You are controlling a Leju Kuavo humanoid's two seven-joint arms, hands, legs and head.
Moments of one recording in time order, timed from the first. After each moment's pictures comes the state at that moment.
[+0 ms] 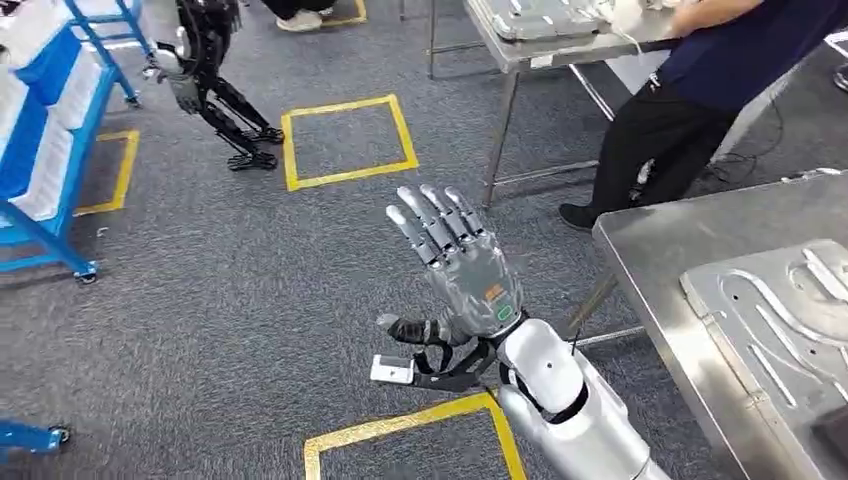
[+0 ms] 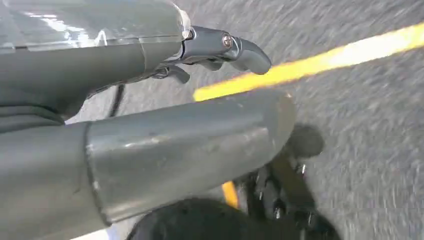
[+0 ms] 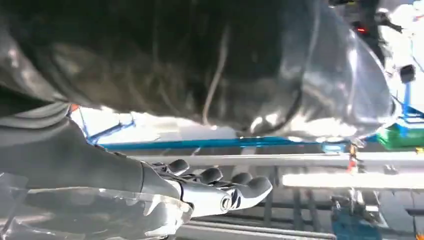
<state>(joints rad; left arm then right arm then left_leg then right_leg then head) -0.03 -0.10 1.40 -0.27 -1.18 -0.20 -0.17 -0.47 -0.02 0.68 -1.55 1.29 -0.48 0.01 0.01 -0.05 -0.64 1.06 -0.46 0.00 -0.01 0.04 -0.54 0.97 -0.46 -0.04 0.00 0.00</state>
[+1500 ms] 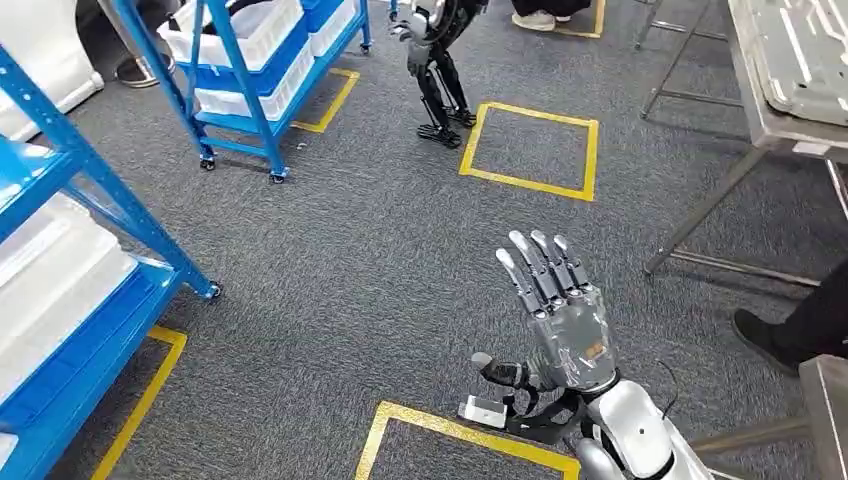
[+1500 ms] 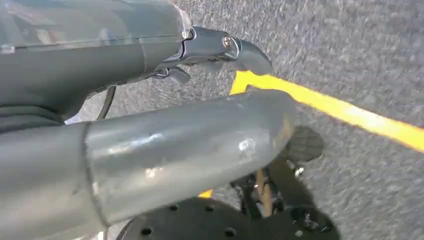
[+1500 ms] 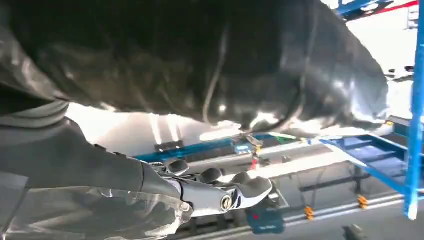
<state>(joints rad) -0.01 -0.12 1.47 -0.30 -1.17 -0.19 -0.18 -0.21 -0.27 0.50 -1.76 1.26 -0.62 0.01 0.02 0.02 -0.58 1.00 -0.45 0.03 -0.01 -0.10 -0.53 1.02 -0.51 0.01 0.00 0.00</state>
